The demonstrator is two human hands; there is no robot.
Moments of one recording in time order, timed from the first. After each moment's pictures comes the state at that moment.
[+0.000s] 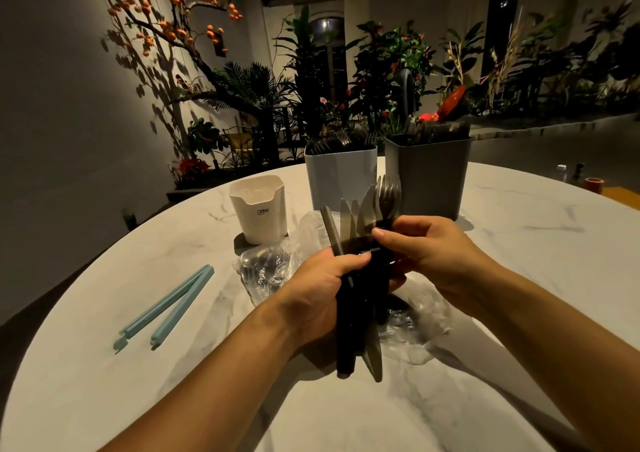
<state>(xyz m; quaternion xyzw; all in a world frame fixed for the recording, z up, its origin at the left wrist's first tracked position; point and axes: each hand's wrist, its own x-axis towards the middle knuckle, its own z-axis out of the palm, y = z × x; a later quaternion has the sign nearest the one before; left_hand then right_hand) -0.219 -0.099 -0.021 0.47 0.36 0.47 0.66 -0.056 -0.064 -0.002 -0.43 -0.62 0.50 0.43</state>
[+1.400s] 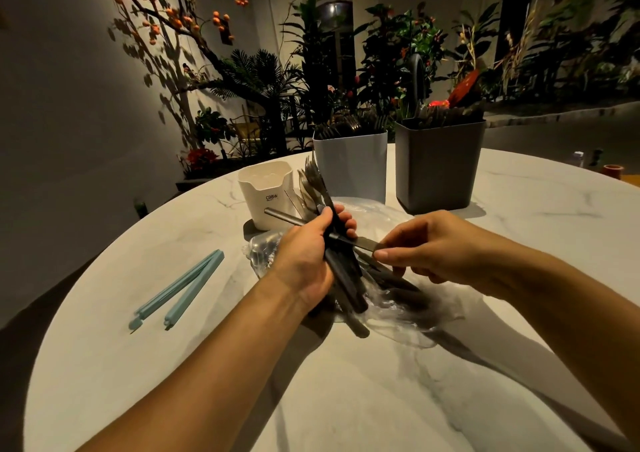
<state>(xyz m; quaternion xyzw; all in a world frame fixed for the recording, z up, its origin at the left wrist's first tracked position) -0.224 -0.087 -0.010 0.25 0.37 0.65 0.62 -0.053 -0.072 0.010 -0.49 -0.71 0.45 0.23</state>
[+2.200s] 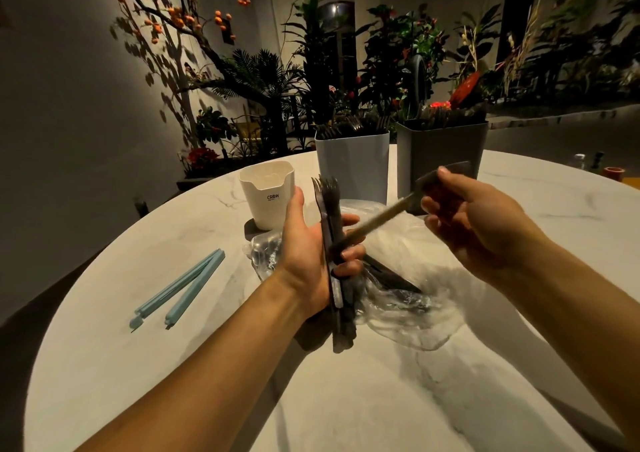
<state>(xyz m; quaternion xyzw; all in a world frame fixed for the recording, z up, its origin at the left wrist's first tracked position) -0.230 -0.092 -0.015 0.32 0.37 0.58 0.65 -0.044 -0.073 0.021 -0.40 -0.40 0.61 0.56</state>
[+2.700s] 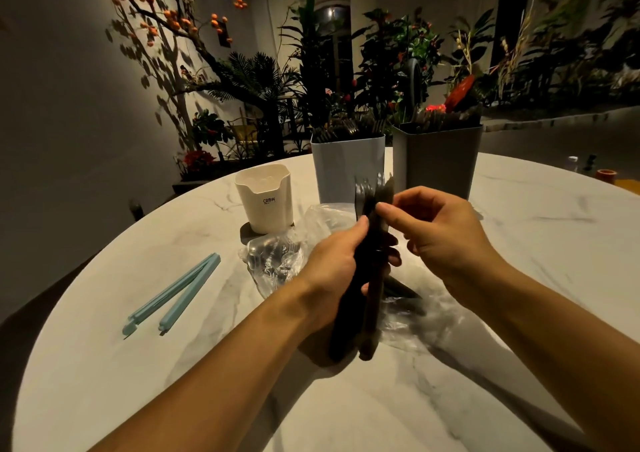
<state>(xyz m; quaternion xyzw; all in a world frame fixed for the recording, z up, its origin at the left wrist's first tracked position) -0.206 -0.108 -0.012 0.51 0.47 0.47 0.55 -0.068 -0.073 -0.003 -0.41 -0.61 0.41 0.54</state>
